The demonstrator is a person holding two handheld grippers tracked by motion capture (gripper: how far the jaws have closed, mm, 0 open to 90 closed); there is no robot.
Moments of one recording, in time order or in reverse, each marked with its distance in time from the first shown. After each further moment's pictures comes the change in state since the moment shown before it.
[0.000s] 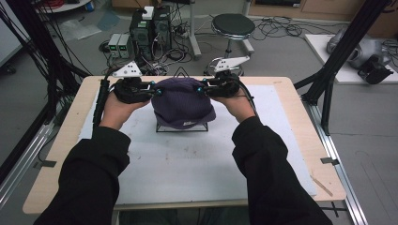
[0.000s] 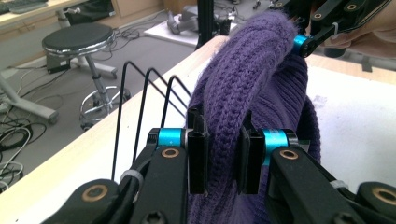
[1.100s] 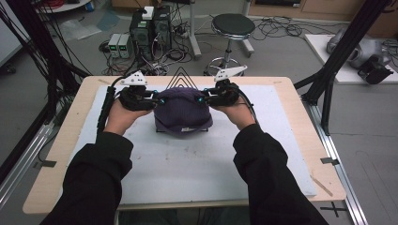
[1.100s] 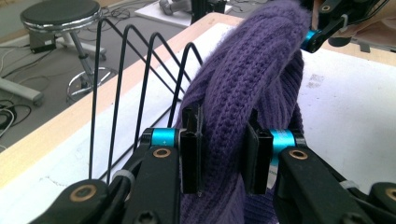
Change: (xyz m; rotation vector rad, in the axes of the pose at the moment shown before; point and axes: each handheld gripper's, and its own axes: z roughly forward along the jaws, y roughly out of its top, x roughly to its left) left arm -0.003 -0.024 0.015 0.080 -0.026 -0.029; right arm 0.003 -0.029 0.008 0.064 0.028 0.048
